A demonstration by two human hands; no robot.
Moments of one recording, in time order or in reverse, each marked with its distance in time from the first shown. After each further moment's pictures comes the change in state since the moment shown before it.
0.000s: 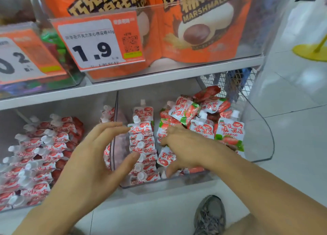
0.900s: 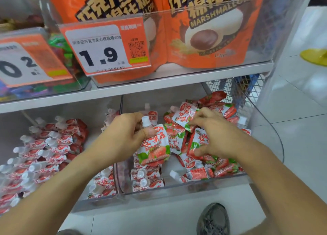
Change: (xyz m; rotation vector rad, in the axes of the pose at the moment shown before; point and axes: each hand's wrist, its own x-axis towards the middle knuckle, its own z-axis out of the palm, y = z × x) left_hand 0.076 -0.011 0.028 -0.102 -0.220 -0.082; right_hand -0.023 0.053 -0.013 0.118 0.219 0.244
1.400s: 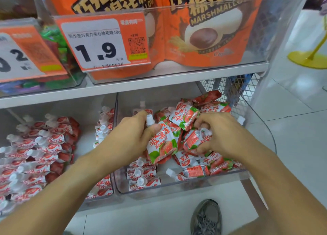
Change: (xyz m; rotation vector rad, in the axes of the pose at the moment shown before) left_hand 0.001 0.007 0.015 0.041 0.006 0.030; right_hand -0.013 0.000 -0.006 0.086 0.116 0.124
